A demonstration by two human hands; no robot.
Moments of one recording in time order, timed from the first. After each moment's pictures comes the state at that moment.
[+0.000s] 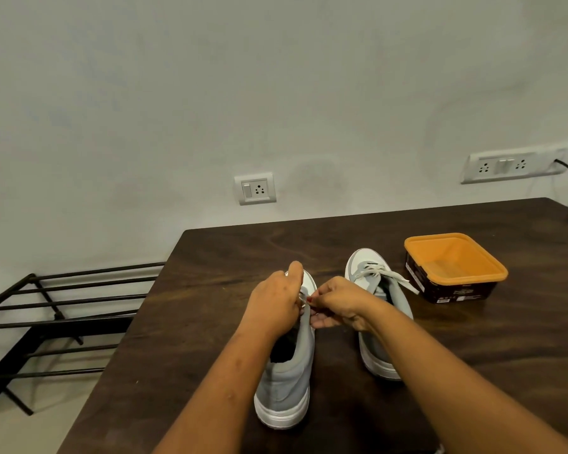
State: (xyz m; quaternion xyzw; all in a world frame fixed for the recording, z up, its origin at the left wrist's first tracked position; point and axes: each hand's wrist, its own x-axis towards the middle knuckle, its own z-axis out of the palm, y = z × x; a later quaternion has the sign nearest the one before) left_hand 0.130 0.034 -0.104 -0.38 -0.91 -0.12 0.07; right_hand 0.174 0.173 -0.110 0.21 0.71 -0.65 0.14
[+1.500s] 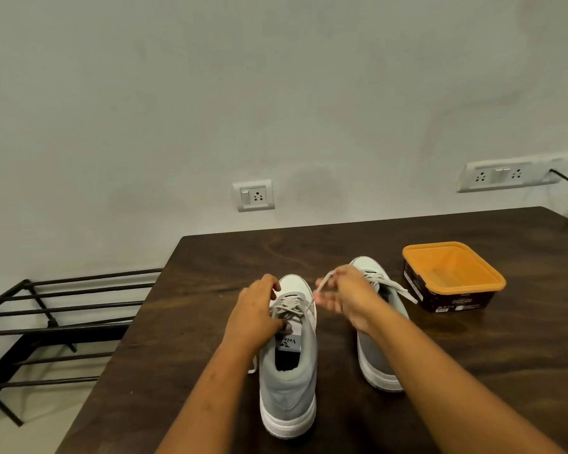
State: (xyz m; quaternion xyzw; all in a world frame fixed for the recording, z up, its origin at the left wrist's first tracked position) left_hand 0.105 0.012 -0.130 -0.28 -0.92 -0.29 0.00; right_hand 0.178 0.168 -0.087 0.26 0.59 -0.76 -0.09
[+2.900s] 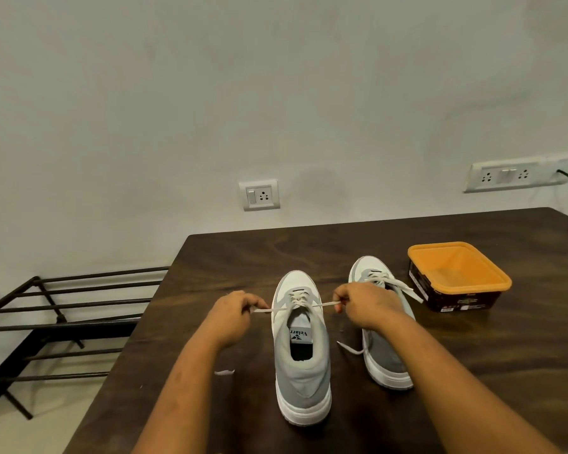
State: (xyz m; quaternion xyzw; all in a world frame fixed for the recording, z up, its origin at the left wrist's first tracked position) left_hand 0.093 -0.036 -0.118 -0.25 -0.93 -0.27 -0.08; right_hand 0.192 0.187 -0.092 0.18 0.97 -0.16 0.07
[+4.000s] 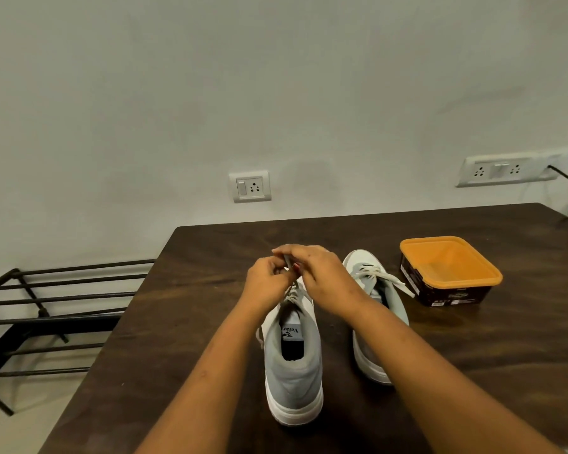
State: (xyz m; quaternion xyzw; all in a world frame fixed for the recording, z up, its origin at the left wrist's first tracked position) left_hand 0.113 0.045 -0.094 -0.20 -0.81 -0.54 -0.08; right_hand 0.169 0.161 -0.087 -0.05 0.92 -0.35 -0.17
